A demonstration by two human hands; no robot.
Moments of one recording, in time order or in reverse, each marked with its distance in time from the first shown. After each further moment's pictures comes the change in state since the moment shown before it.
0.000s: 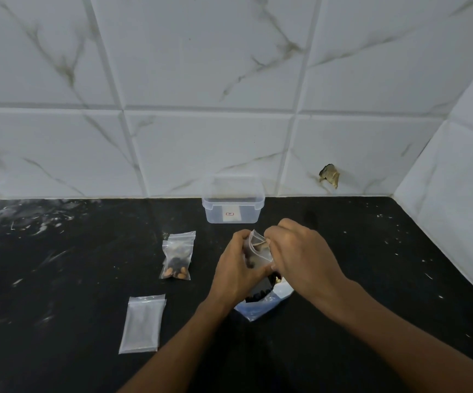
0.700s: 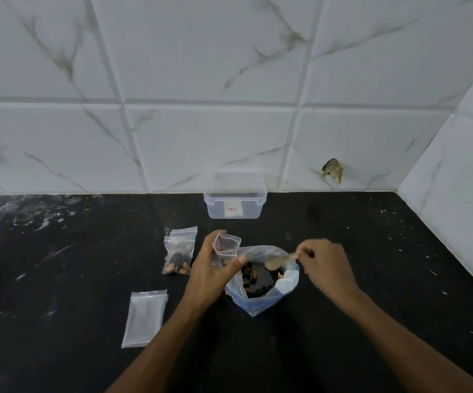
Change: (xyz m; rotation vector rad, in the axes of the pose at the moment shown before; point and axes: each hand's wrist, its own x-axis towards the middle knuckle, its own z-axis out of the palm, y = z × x) left_hand -0.015 -0.037 -0.037 -0.118 0.096 -0.032; right_hand -0.022 0.061 0.049 0.255 -0.059 0.466
